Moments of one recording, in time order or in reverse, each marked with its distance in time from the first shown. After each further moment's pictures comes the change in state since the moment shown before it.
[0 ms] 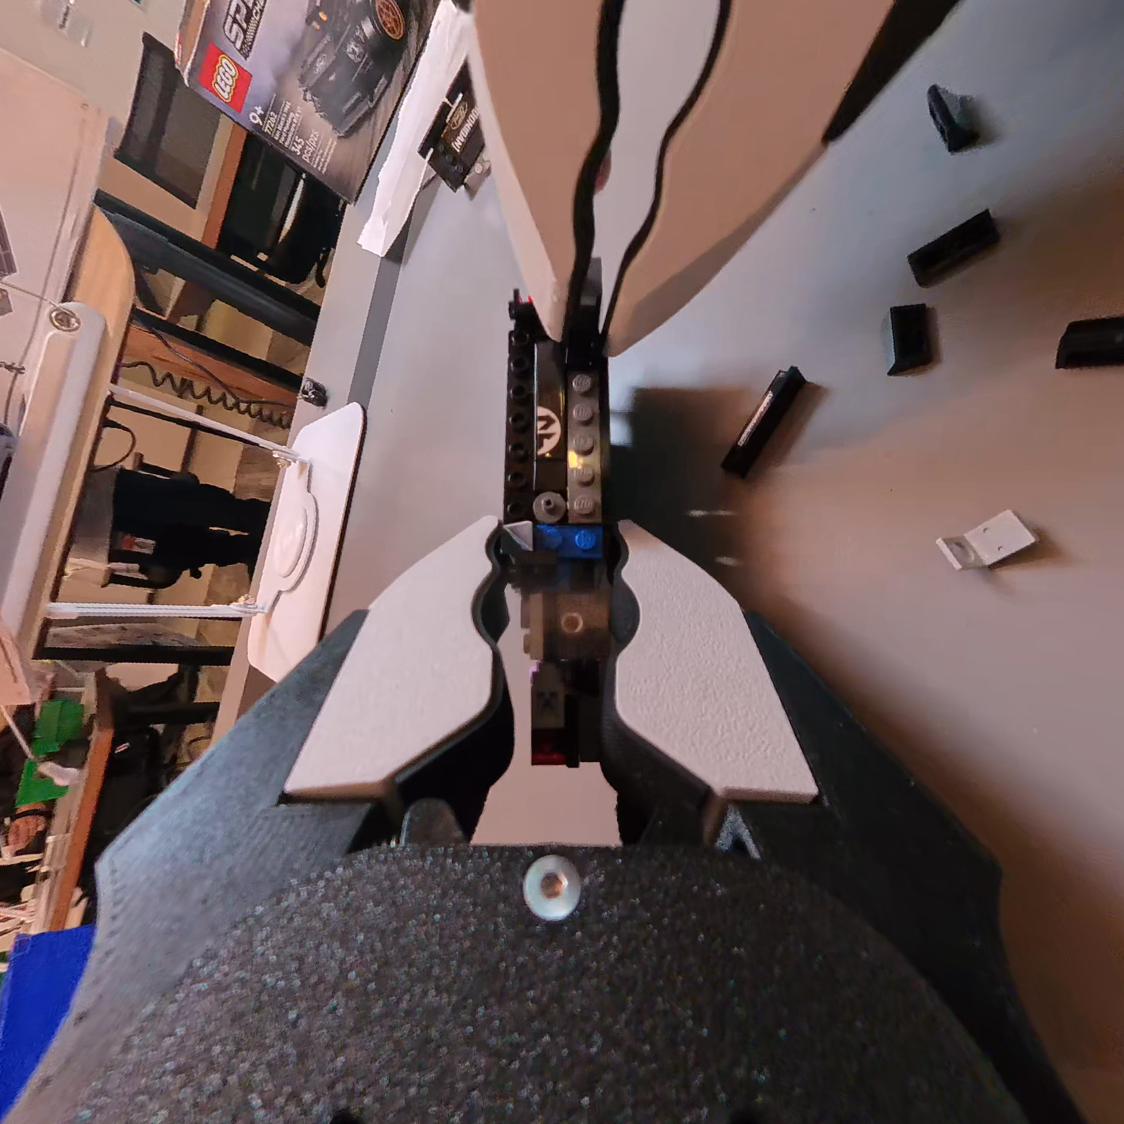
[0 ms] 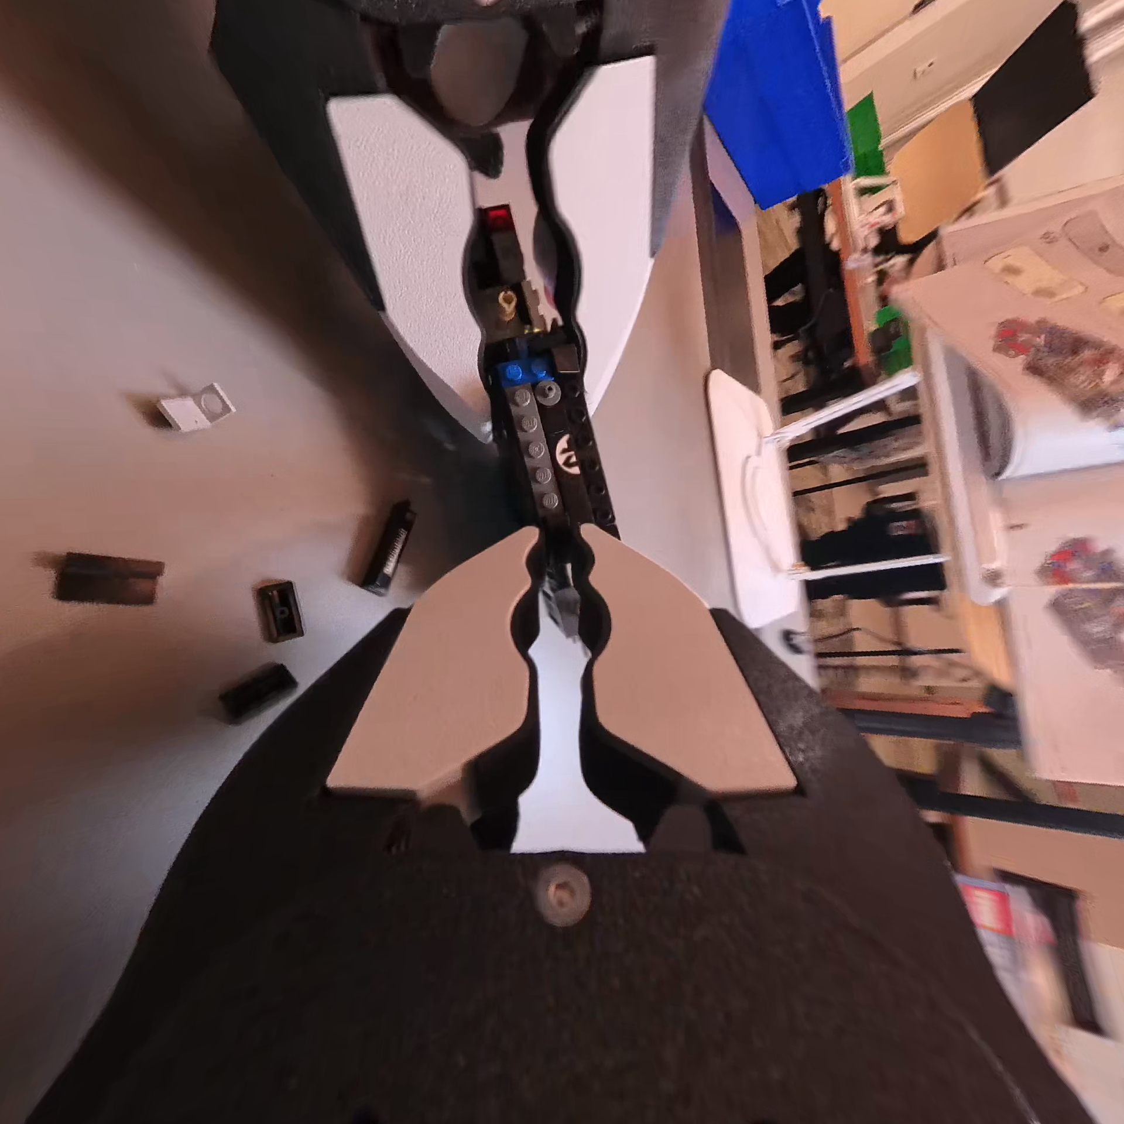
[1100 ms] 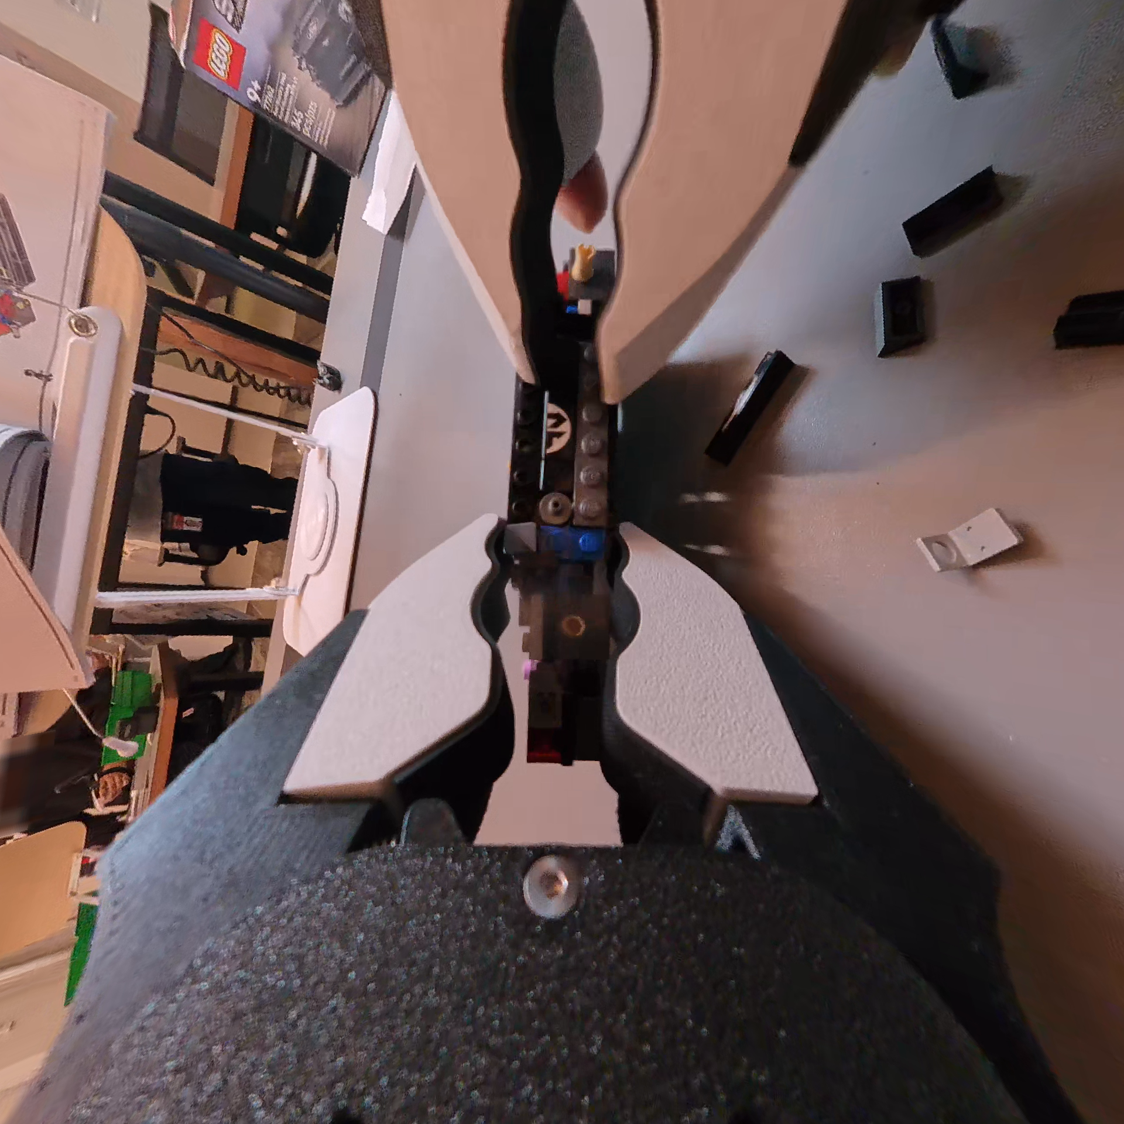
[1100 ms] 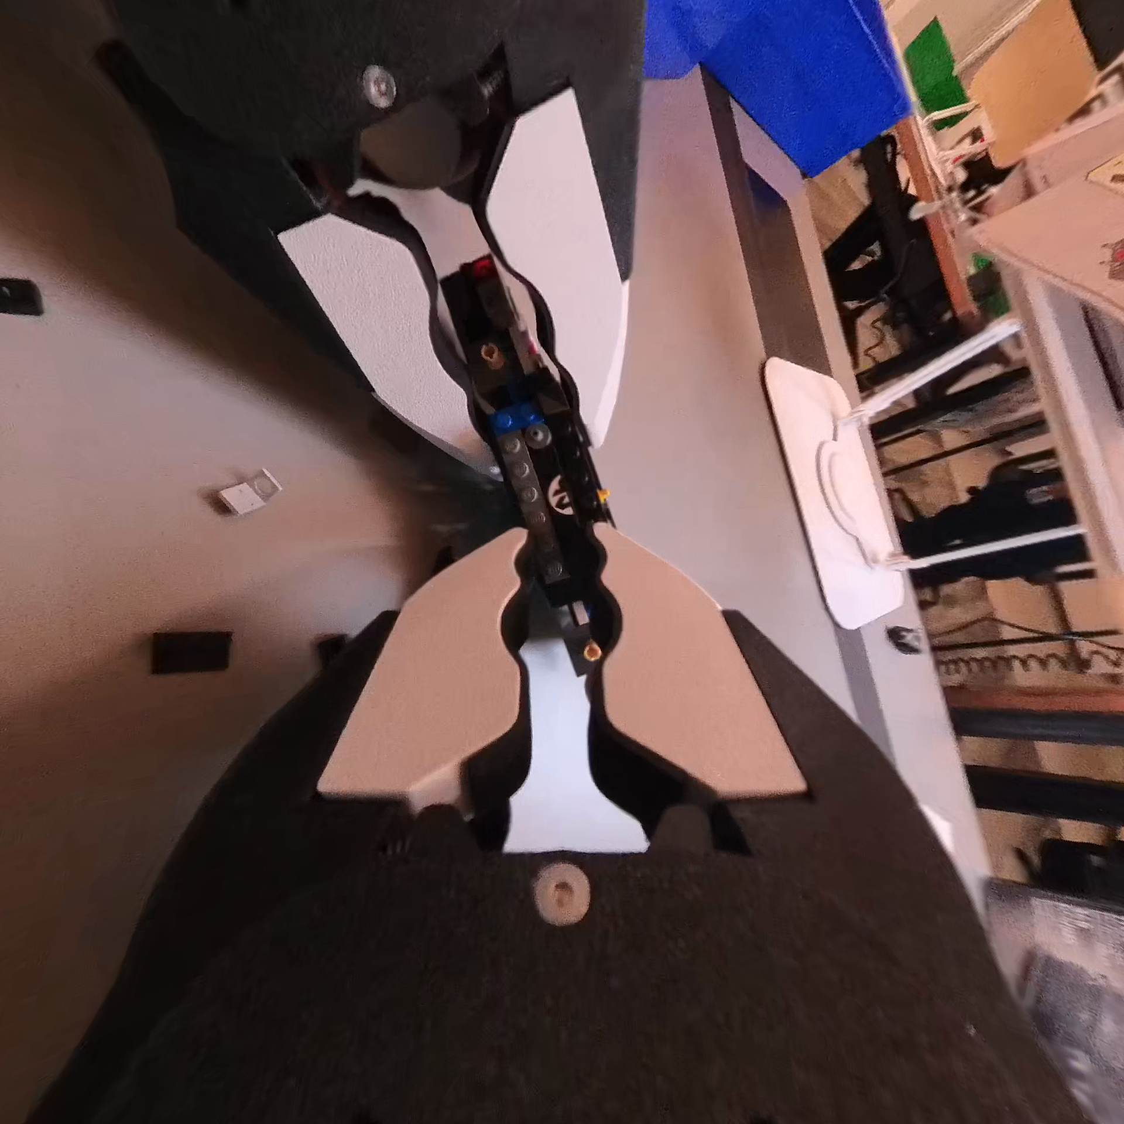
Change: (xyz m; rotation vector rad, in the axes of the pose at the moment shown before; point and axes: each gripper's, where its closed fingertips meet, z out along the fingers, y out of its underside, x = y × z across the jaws) left arm 0.005 0.001 -0.001 -0.073 -0.041 0.058; right arm -0.007 -0.008 0.005 0.030 -0.089 0.178
